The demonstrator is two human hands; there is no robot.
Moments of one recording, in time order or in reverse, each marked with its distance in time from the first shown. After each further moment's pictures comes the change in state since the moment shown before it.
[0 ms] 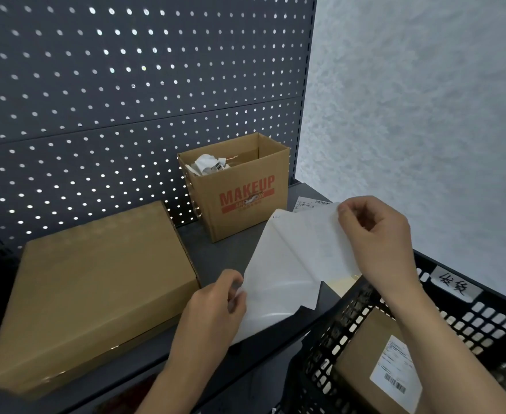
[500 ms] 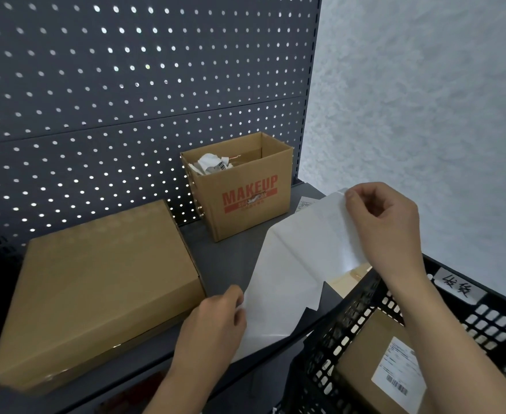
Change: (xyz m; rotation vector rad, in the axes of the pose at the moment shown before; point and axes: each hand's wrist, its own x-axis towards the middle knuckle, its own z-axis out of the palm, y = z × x) left_hand -0.004 -0.002 0.003 0.247 -0.231 -0.122; right_hand 0.017 -0.004 0.000 -0.012 0.047 -0.033
